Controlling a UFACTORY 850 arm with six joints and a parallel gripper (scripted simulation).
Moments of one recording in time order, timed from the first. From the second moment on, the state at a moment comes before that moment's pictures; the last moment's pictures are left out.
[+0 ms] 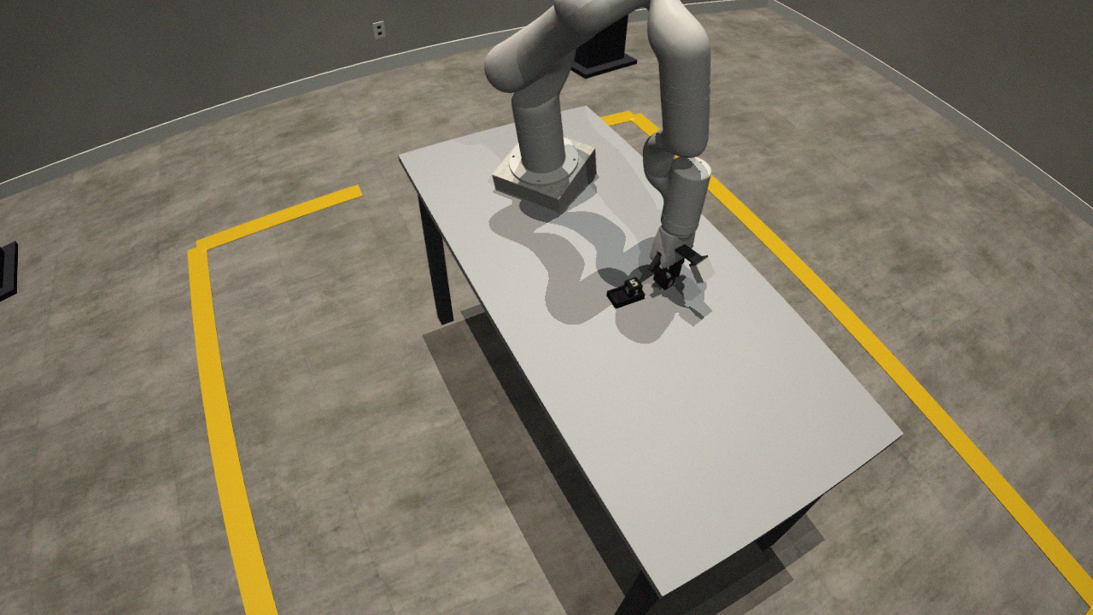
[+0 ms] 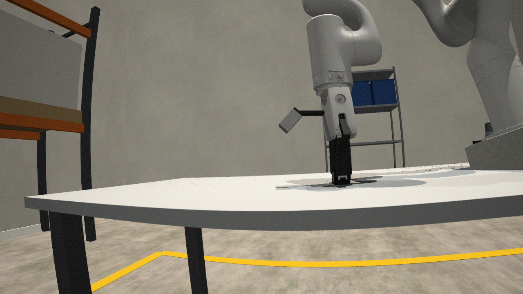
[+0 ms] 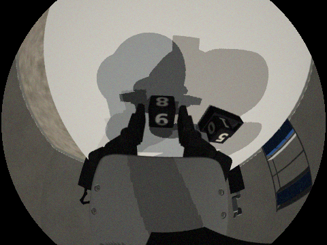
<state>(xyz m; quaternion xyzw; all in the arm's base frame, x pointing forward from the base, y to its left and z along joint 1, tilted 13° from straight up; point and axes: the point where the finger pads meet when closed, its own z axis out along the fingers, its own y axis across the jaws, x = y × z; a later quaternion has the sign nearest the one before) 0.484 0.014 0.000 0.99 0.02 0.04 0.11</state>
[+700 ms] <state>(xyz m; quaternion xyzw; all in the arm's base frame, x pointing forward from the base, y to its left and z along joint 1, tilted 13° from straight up) 0.485 0.012 -0.008 0.99 0.02 0.04 0.11</state>
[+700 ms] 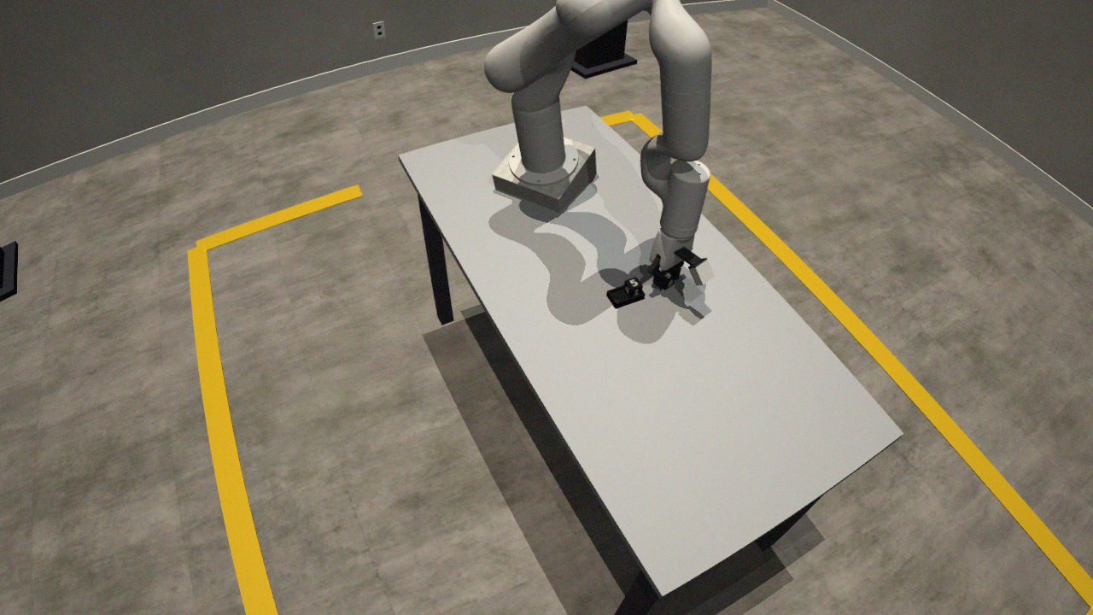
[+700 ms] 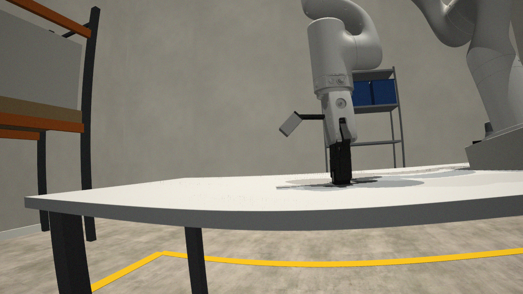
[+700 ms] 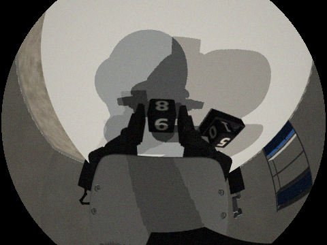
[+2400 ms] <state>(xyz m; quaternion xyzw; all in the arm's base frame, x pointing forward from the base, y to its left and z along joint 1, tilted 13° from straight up) 0.485 0.012 -0.008 0.99 0.02 0.04 0.11</state>
